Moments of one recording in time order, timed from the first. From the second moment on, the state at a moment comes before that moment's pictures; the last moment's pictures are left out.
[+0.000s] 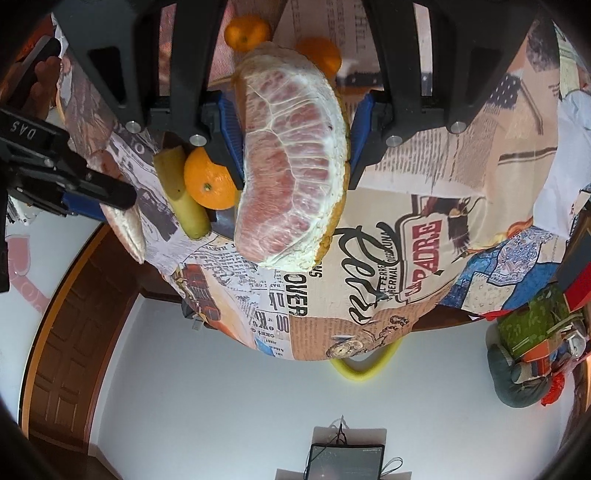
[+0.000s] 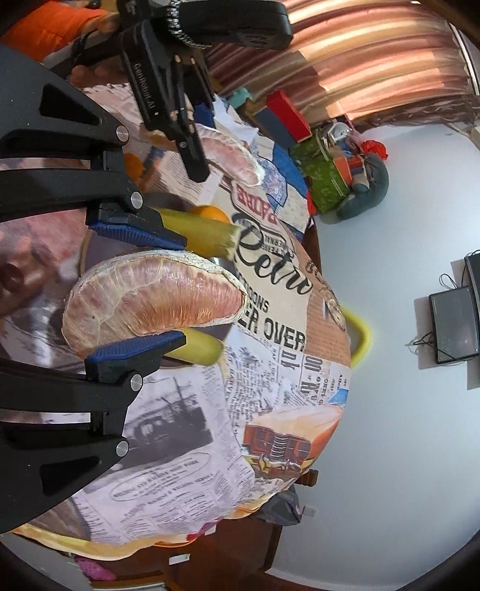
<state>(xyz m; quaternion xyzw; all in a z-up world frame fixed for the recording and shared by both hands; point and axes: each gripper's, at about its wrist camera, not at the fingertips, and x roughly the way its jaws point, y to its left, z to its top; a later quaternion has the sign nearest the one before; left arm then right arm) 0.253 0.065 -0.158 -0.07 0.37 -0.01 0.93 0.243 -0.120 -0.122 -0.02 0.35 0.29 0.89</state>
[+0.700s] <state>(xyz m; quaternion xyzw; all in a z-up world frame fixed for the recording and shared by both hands) 0.297 0.077 -0.181 -0.09 0.38 0.00 0.92 0.314 -0.071 -0.145 -0.07 0.38 0.29 0.88</state>
